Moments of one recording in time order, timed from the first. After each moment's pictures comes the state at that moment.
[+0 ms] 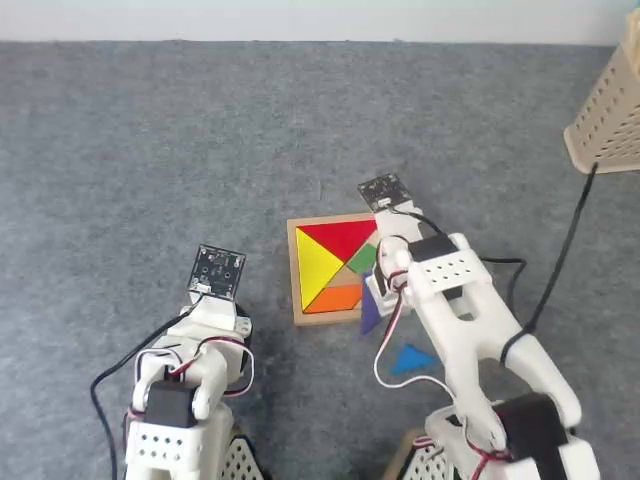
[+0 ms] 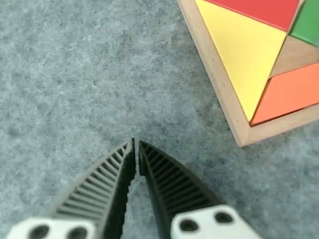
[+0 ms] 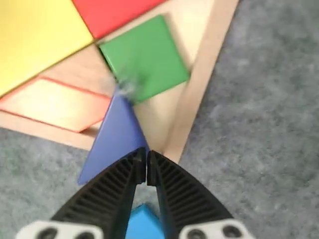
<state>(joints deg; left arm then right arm) 1.0 -103.4 97.6 72.0 -0.7 -22.4 -15.1 45.1 58.7 4.1</state>
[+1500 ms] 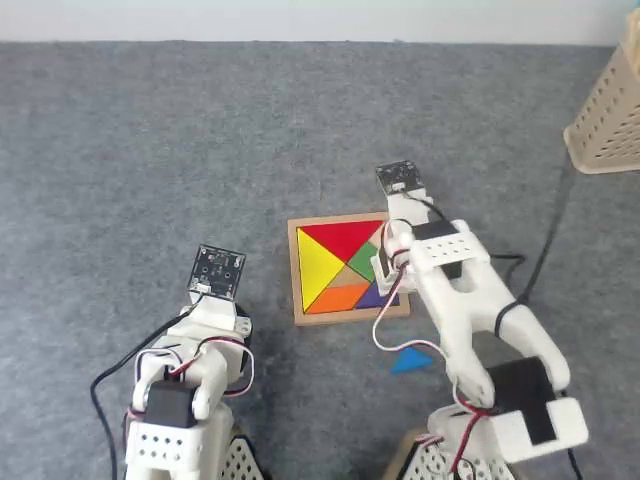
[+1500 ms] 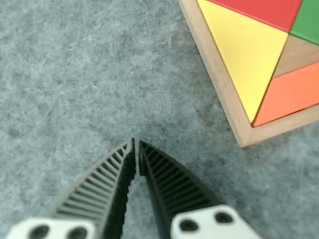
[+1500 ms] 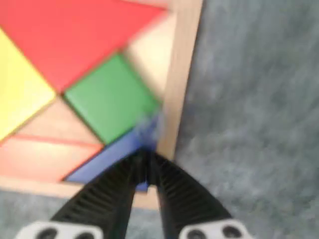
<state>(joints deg) 1.0 -103.4 97.6 72.0 -0.7 -18.6 -3.5 40.1 52.7 -0.6</state>
